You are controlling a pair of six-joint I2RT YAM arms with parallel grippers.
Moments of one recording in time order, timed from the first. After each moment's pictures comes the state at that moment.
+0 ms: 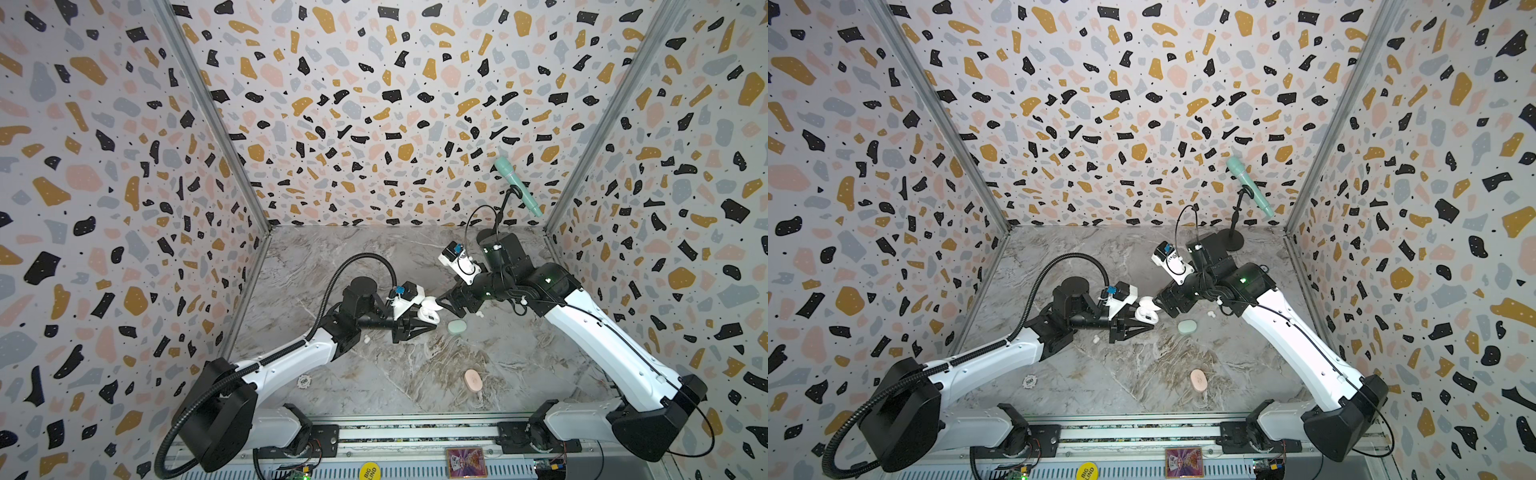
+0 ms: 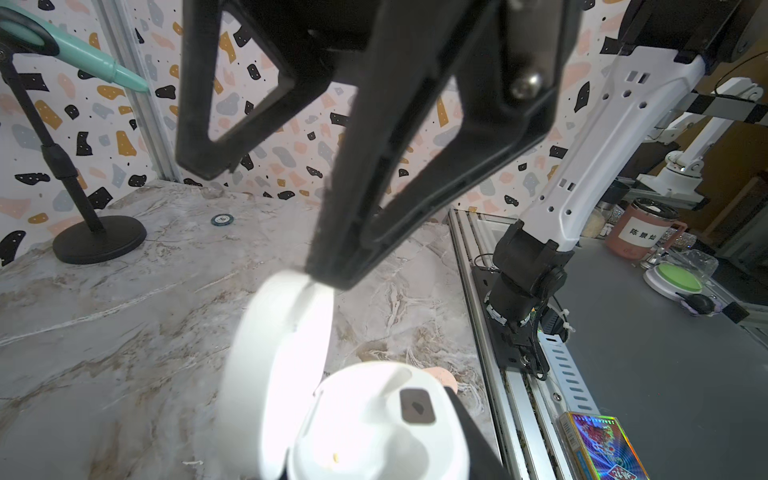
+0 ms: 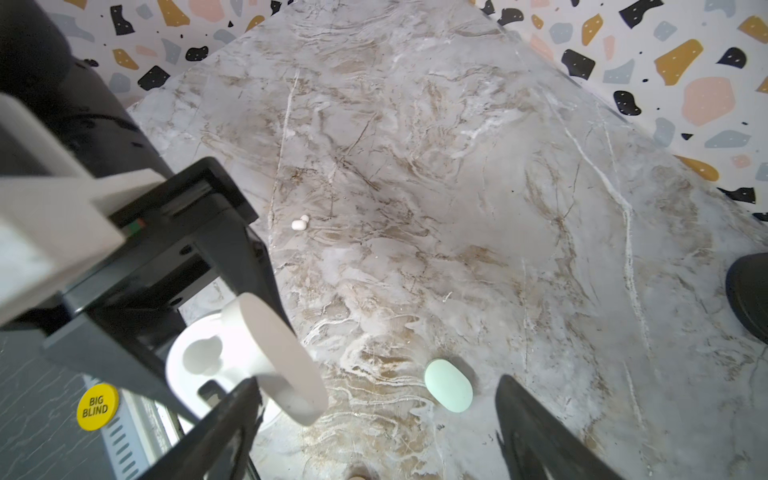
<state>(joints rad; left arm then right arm) -0.67 1.31 0.74 0.31 0.87 0.09 0.64 1.32 1.45 -0.93 -0.25 -0.18</state>
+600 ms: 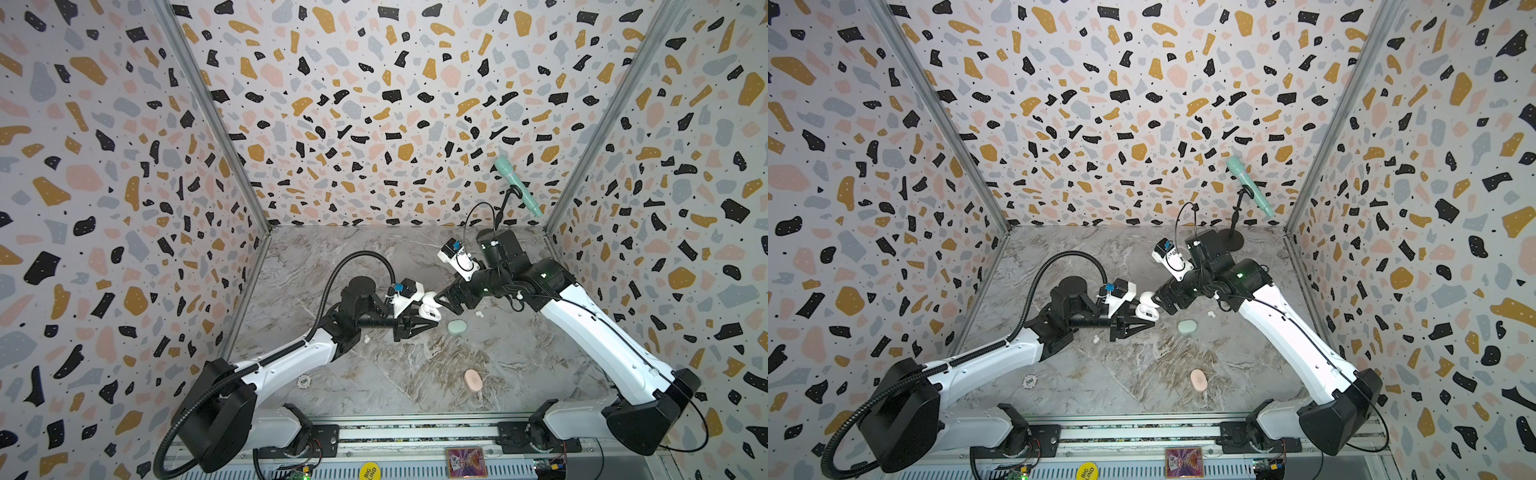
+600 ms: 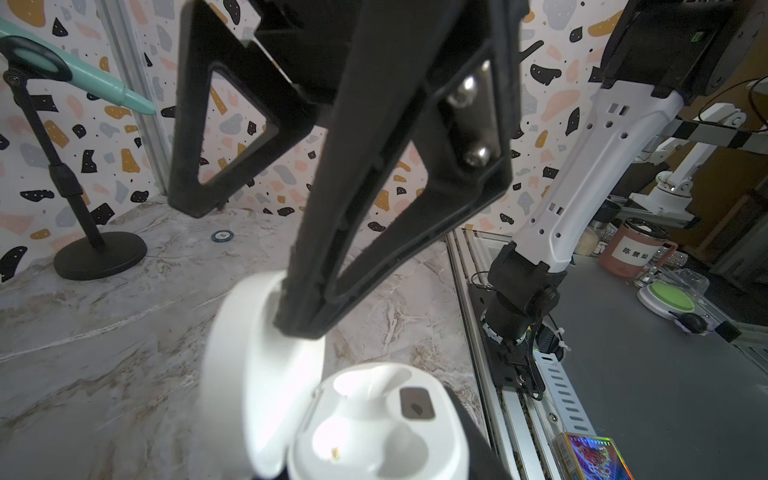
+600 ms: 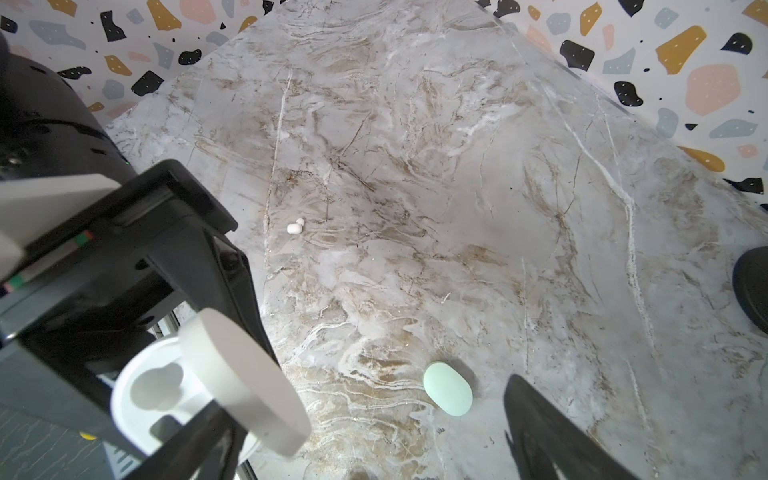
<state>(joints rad) -0.68 1.30 0.74 0.38 0.86 0.03 0.62 1.34 1.48 -0.94 -0.29 -0.17</state>
